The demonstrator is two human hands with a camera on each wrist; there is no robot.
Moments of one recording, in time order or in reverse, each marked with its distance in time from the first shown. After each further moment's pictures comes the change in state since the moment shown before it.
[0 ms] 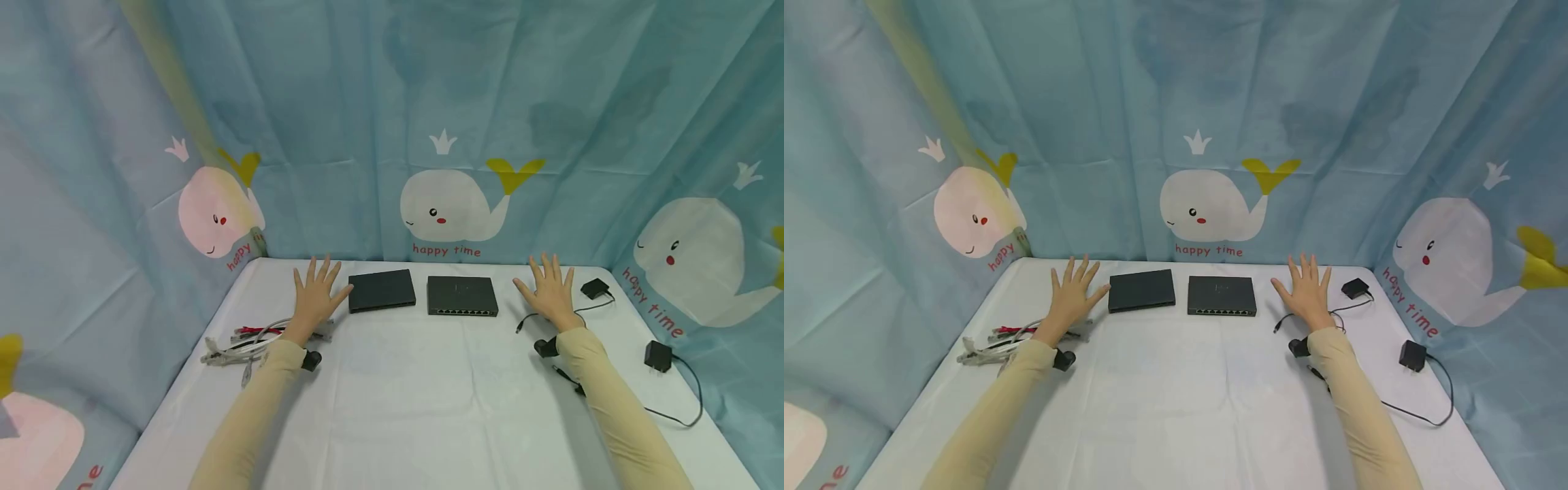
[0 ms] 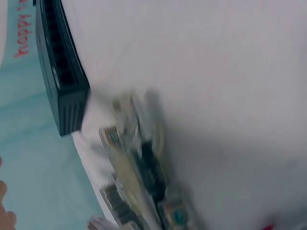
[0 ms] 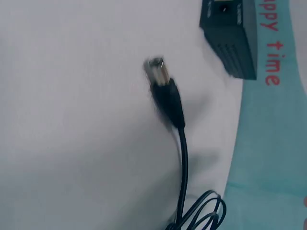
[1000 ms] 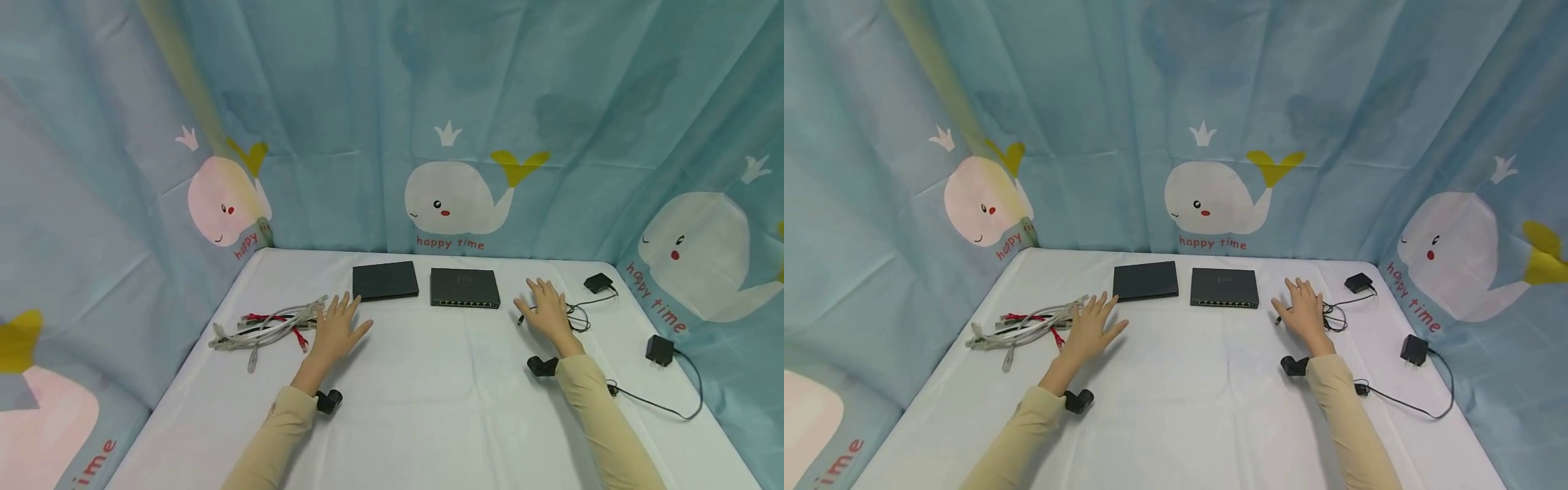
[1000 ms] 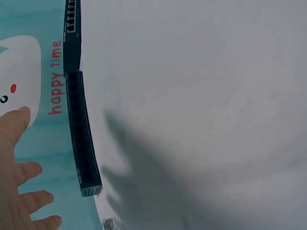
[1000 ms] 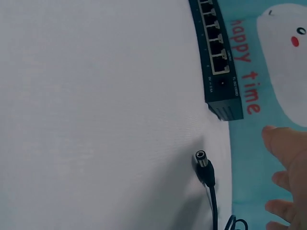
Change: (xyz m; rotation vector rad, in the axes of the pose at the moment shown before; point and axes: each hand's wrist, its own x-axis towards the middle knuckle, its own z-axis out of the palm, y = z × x) left_hand -0.087 0.062 0.005 -0.161 -0.070 -0.035; right_hand -0.051 -0.021 0.012 0.199 -0.023 0.036
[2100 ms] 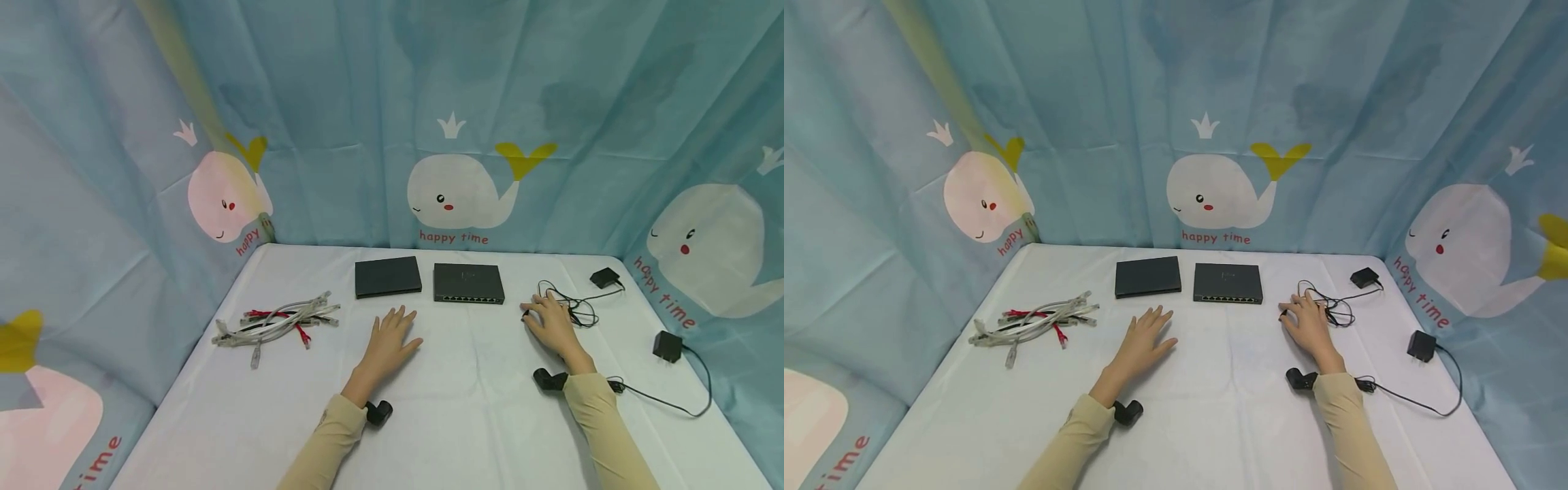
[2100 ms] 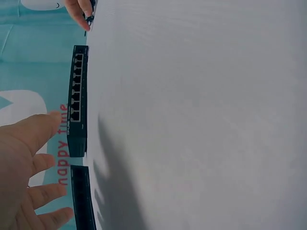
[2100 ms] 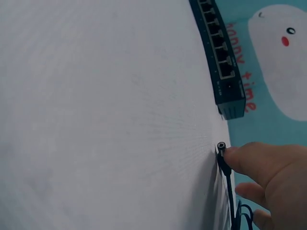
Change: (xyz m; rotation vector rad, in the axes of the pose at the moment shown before) left_hand -0.008 0.082 0.041 -0.099 -0.087 0.153; right_hand -0.030 0.011 0.012 0.052 -0.029 -0.115
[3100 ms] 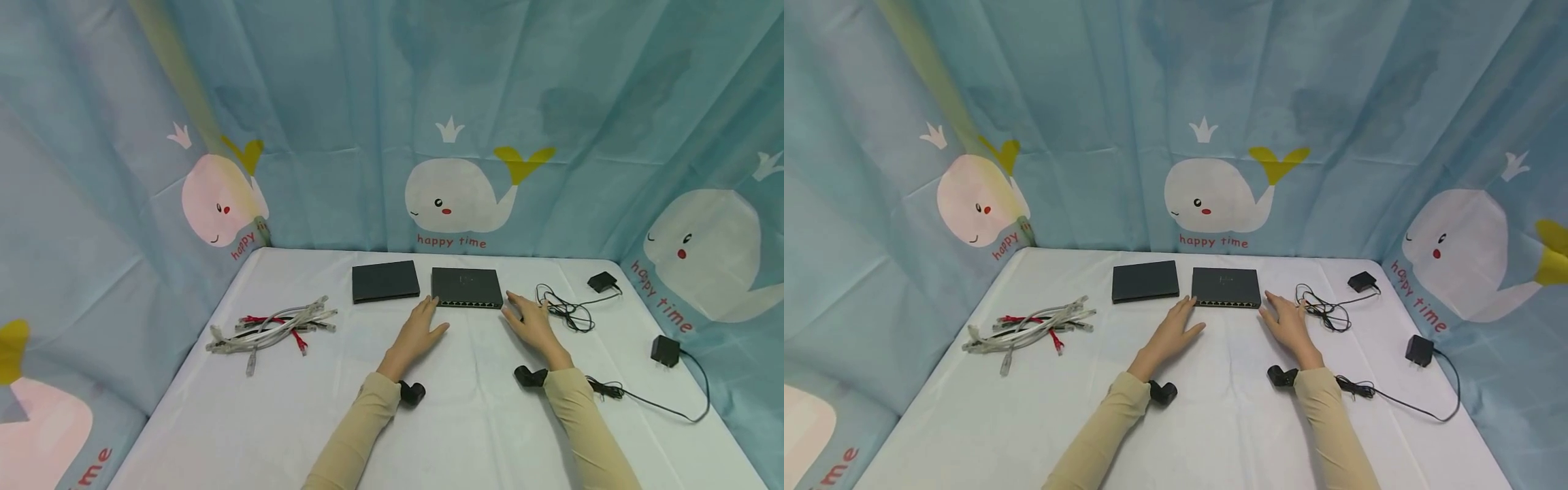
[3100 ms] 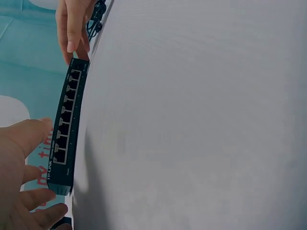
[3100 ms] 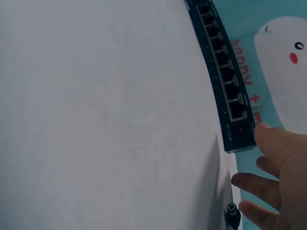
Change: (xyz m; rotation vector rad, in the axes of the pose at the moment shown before) left_hand 0.062 0.026 0.032 -0.234 -0.089 -0.036; right_hand 0.024 -0.023 0.022 0.074 -0.010 0.007
